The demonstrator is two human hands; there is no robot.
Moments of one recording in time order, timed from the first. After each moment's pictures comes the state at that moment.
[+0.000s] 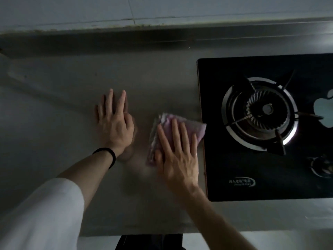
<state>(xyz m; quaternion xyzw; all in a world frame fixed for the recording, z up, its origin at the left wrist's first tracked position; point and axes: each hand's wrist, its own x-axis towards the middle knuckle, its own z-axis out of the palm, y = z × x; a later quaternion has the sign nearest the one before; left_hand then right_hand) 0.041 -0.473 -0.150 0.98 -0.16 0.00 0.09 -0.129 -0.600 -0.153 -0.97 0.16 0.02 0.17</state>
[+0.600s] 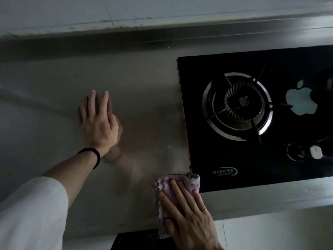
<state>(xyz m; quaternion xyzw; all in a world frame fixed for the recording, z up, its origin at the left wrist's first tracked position) 0.039 -0.474 -0.153 0.98 -0.16 0.01 0.08 -0.307 -0.587 -0.149 -0.99 0.07 0.02 0.14</state>
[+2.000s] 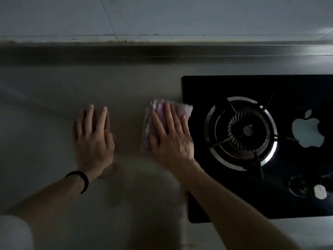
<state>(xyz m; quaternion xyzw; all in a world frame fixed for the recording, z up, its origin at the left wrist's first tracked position) 0.045 -0.465 -0.167 0.98 -0.17 0.02 0.07 -0.056 -0.682 -0.145 -0.98 0.12 0.04 0.13</state>
